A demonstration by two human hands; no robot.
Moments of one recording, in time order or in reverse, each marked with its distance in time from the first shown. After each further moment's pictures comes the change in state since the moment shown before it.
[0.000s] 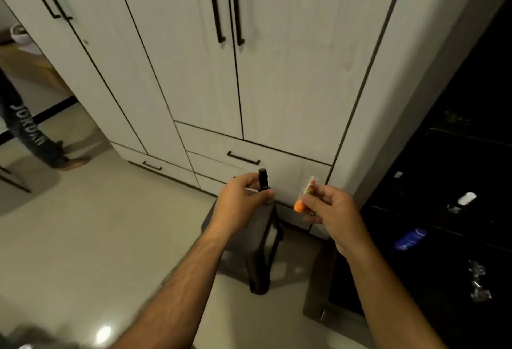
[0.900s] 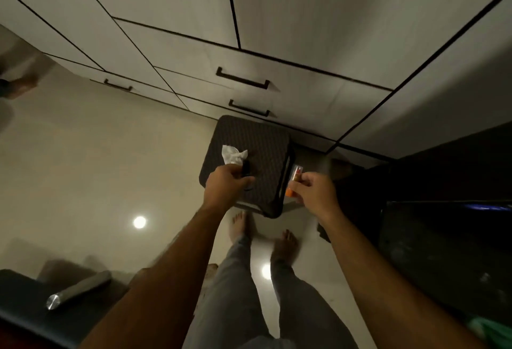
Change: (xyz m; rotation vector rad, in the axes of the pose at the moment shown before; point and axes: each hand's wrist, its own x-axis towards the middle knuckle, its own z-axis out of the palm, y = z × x) left_hand 0.176 -0.266 0.008 0.389 -0.163 -0.504; right_hand 0.186 0.235 0.091 -0.359 0.001 0.506
